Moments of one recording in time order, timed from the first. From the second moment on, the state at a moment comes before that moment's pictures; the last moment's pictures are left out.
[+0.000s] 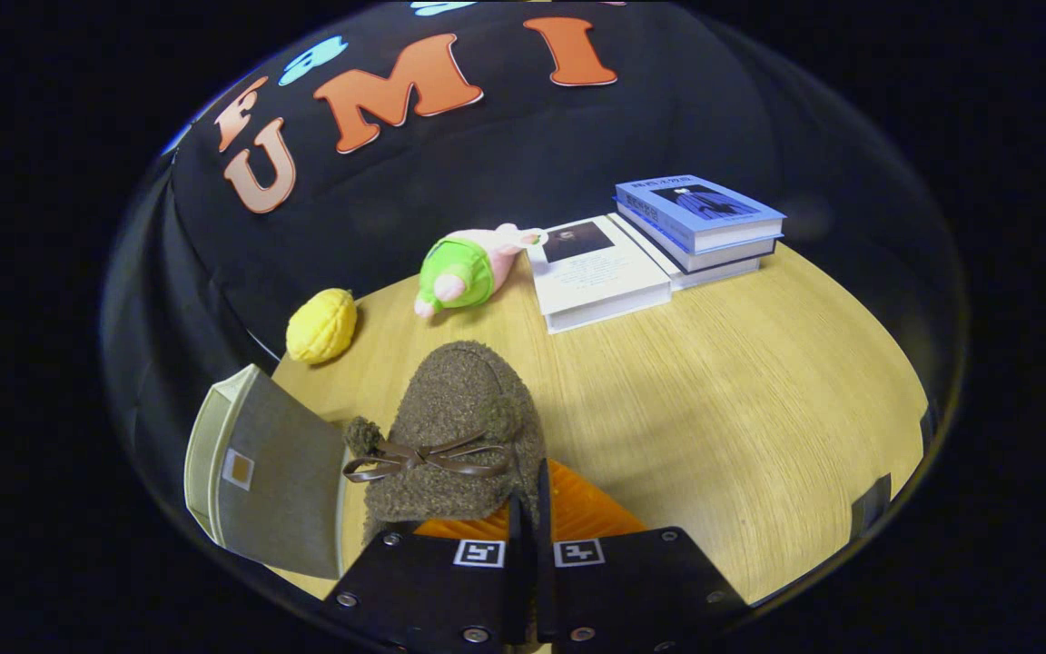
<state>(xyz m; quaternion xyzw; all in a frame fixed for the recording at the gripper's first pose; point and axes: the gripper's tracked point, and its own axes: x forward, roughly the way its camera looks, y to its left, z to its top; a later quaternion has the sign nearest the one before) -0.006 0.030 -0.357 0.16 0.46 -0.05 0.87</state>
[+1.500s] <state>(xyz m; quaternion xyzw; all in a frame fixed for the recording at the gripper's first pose) 0.040 0.310 -0.273 0.16 0.46 0.07 0.87</state>
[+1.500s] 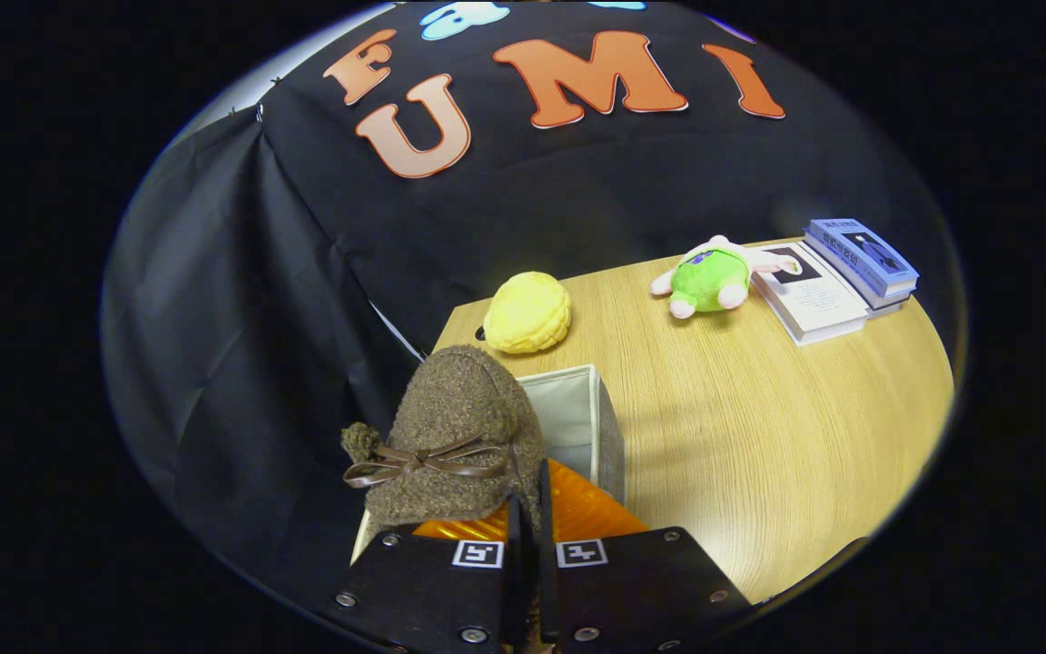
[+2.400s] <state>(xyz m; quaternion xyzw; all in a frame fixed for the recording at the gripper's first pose) 0.026 0.260 -0.181 0.11 0.30 0.13 0.94</state>
